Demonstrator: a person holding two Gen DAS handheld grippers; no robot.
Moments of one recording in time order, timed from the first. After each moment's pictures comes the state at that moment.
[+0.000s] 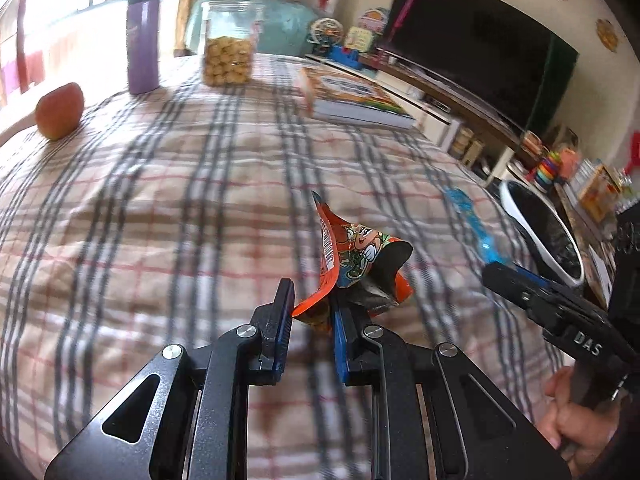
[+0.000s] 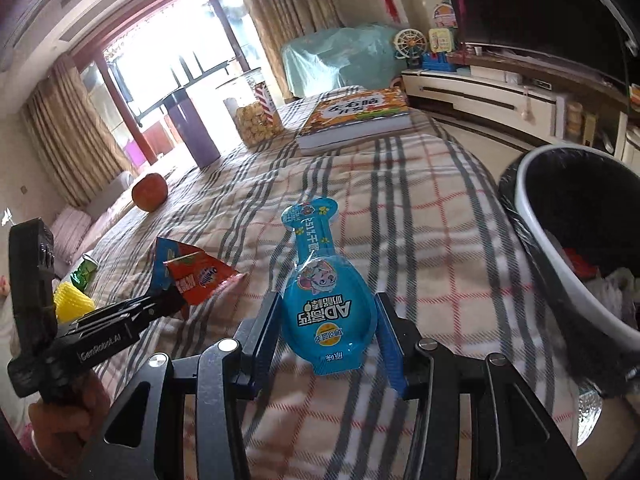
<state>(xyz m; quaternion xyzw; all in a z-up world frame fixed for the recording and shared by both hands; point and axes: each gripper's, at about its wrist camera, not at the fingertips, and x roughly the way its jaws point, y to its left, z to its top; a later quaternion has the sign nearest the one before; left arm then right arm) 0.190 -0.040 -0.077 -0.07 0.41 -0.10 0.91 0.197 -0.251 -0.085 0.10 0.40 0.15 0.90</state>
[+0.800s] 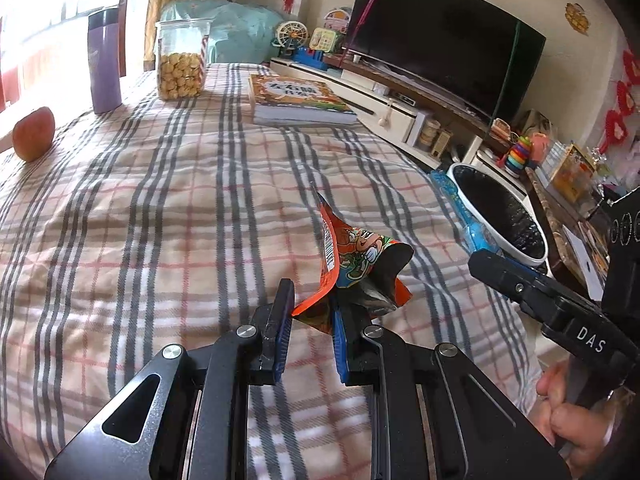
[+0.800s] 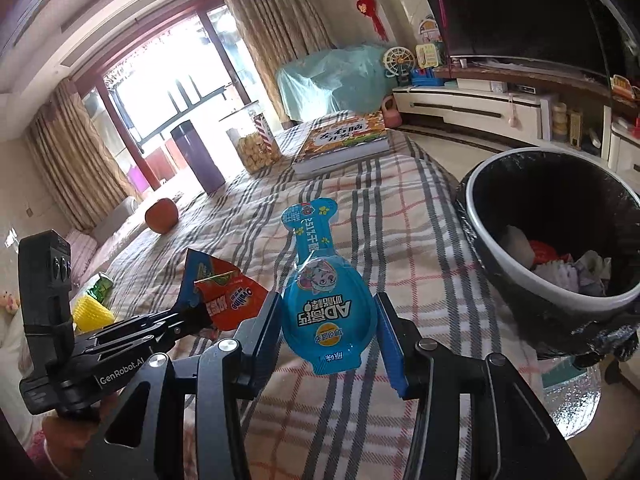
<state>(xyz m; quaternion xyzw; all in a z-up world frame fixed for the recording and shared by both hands) 0.165 -0.081 -0.059 -0.05 0.40 -0.15 0.90 0.156 -0.282 -0.062 0.13 0.36 0.15 0.91</state>
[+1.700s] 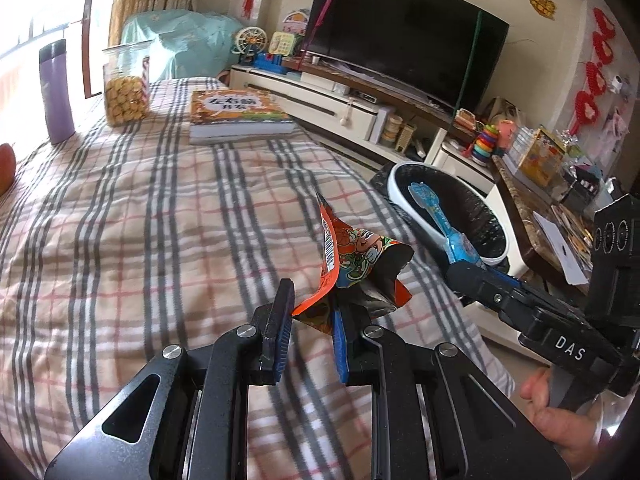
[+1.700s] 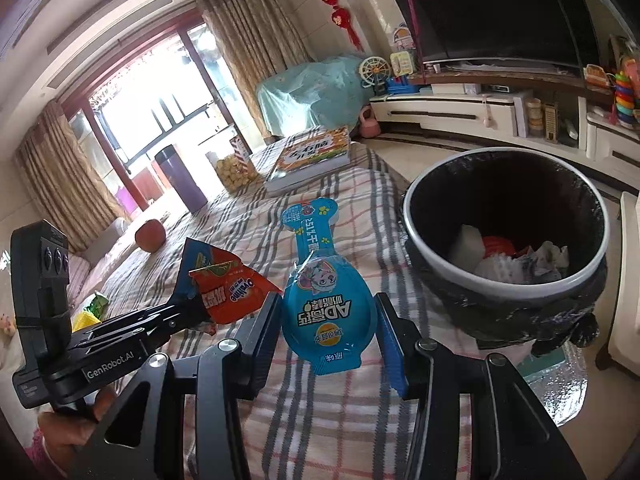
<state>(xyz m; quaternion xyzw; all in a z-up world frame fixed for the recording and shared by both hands) 0.165 -0.132 -0.040 -0.03 0.38 -0.21 0.90 0.138 -0.323 -0.054 0.15 0.35 0.11 0.92</state>
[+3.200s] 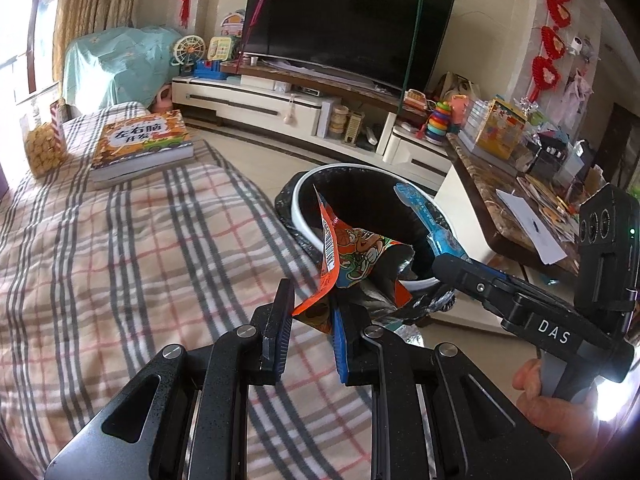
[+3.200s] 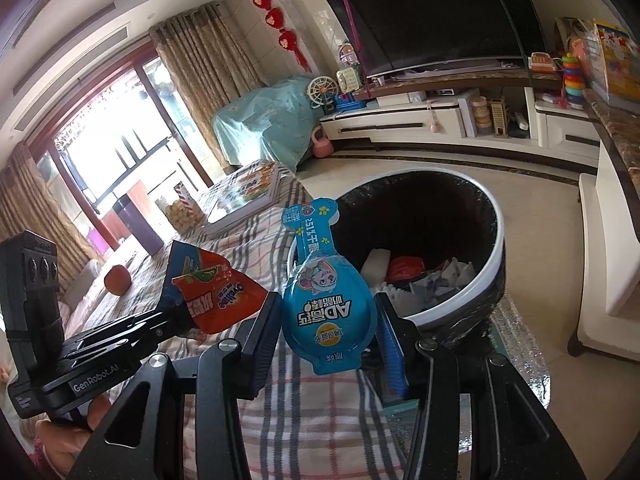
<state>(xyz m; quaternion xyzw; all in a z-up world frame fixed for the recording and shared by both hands) 0.181 -0.228 -0.024 0.01 0.37 -0.29 0.88 0.130 -0.408 -0.046 0.19 0.33 0.04 0.92</state>
